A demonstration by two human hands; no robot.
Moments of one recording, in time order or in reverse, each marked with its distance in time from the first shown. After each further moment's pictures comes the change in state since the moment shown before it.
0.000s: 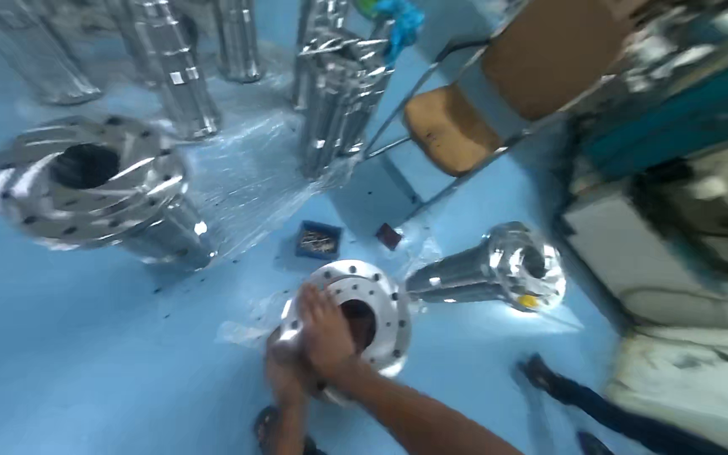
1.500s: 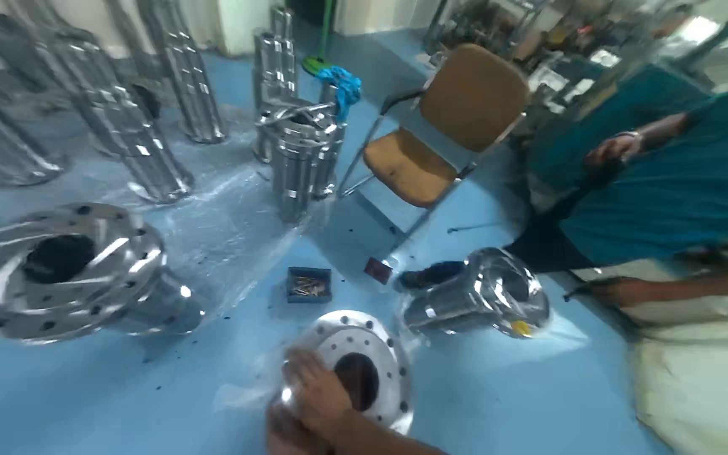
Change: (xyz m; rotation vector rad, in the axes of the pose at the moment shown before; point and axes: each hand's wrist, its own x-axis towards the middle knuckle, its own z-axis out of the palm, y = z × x) left_hand 0.005 -0.012 0.000 -0.183 0.013 0.042; right_hand 0.011 0.000 0.007 0.062 0.088 -0.122
